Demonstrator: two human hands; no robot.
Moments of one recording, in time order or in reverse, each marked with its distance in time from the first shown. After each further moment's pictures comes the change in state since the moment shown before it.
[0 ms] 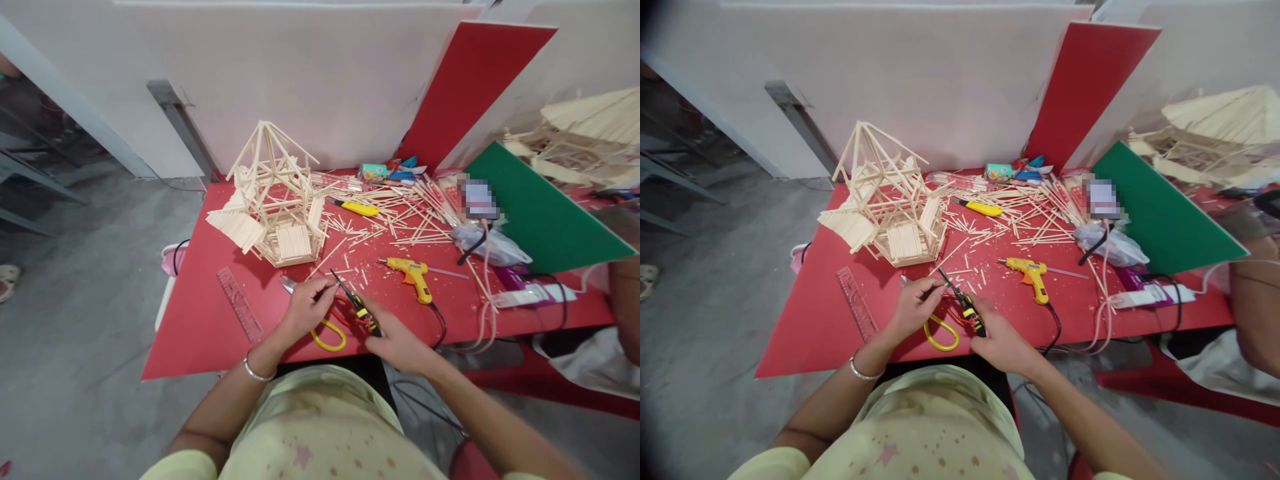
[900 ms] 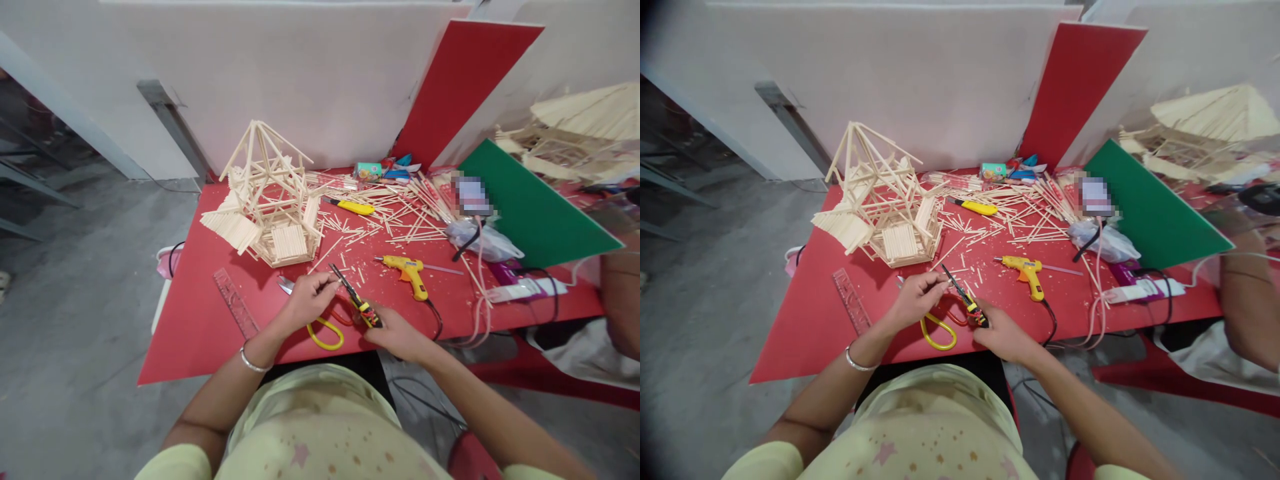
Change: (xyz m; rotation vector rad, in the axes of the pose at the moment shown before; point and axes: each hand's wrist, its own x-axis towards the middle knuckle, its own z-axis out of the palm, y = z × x) left_hand 0.016 0.013 -0.002 -0.129 -0.169 -0.133; right_hand 0.001 0.004 -0.008 0.102 -0.021 0.190
